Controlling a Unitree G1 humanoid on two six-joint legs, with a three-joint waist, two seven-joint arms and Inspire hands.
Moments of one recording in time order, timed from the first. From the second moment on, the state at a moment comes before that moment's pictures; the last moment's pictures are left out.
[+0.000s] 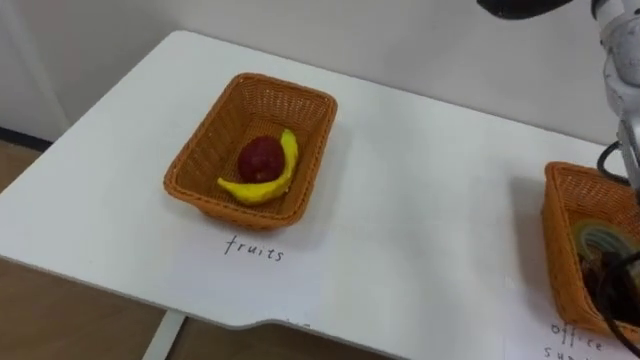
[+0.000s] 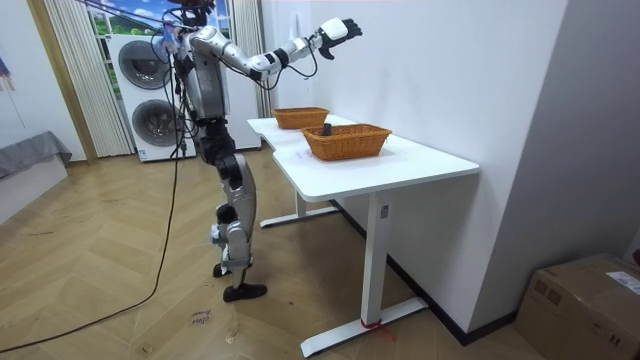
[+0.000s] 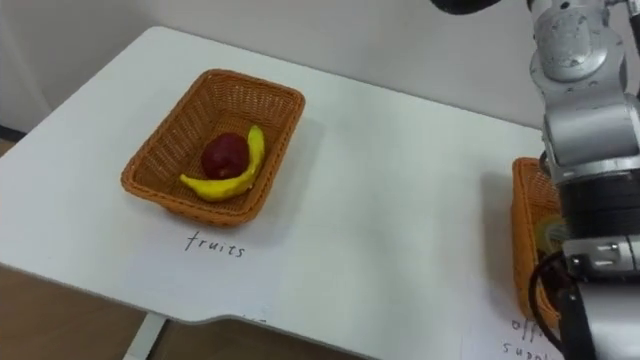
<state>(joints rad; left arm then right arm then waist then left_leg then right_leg) 0.22 0.26 0.08 0.90 -0.22 0.14 0.03 -0.70 -0.59 0.00 0.27 -0.11 0.17 -0.08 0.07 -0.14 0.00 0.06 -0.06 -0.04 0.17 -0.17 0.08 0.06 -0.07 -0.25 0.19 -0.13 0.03</state>
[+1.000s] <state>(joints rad) 0.26 0.22 0.12 0.92 -0.22 0.06 0.06 -0.15 -0.58 -0.37 0.02 0.07 0.05 -0.41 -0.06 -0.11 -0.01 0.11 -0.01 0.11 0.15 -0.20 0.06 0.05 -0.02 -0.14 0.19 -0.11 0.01</state>
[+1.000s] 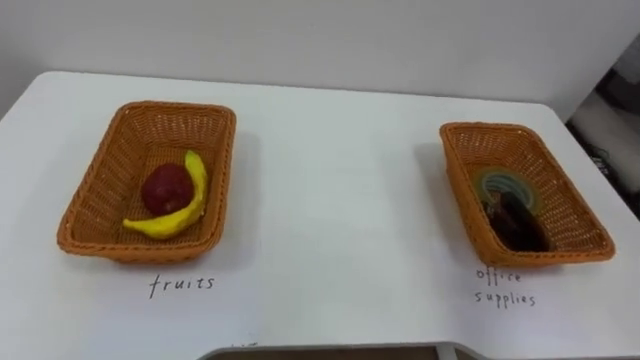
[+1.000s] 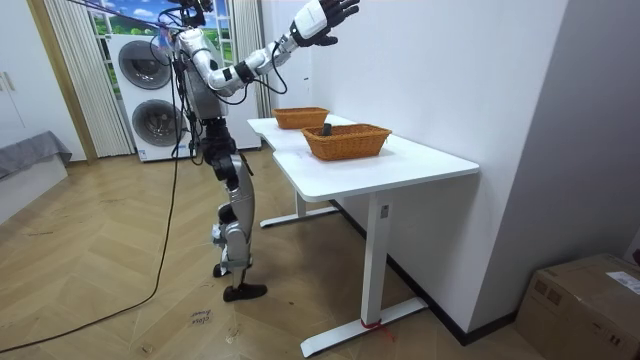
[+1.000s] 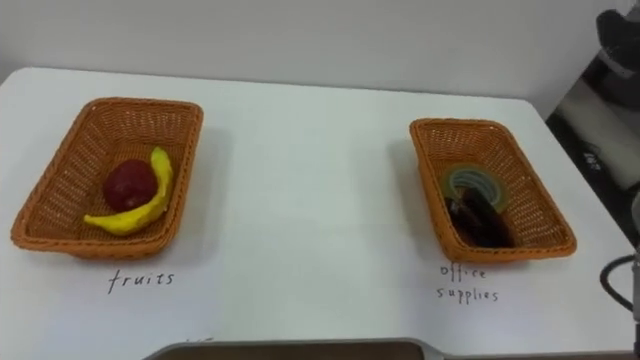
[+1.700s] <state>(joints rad) 0.29 0.20 0.11 0.92 -0.23 0.00 0.13 0.12 -0.41 -0.46 0.17 0.57 -0.06 -0.61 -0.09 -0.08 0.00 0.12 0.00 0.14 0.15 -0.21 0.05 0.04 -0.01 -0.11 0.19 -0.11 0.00</state>
